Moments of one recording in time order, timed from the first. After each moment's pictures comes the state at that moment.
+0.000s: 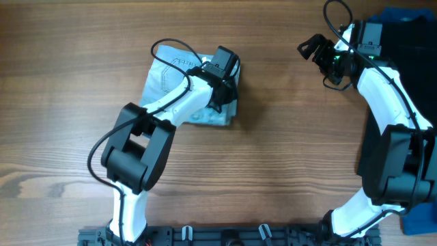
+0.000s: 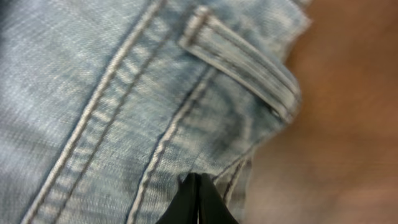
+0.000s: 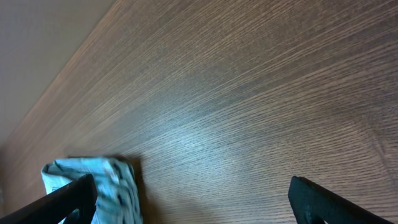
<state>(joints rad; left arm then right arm) -0.54 2.11 1.46 -0.55 0.07 -0.73 -0.11 1.85 1.33 -0.42 -0.39 0.53</state>
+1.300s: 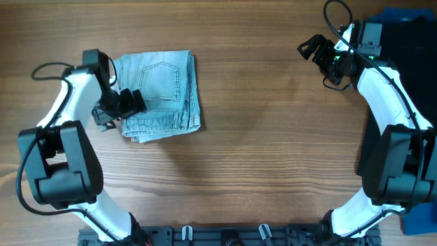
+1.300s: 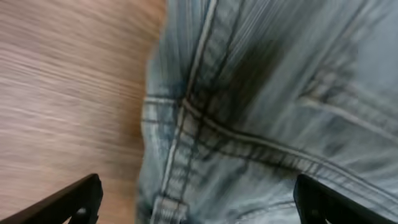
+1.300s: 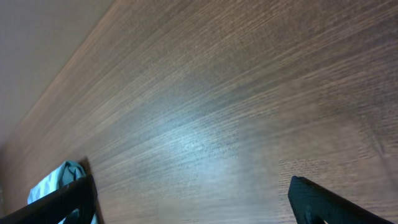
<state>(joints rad) 0.15 1.89 1.29 -0.96 0.12 -0.27 -0.11 1.85 1.33 -0.42 -0.39 0.53</state>
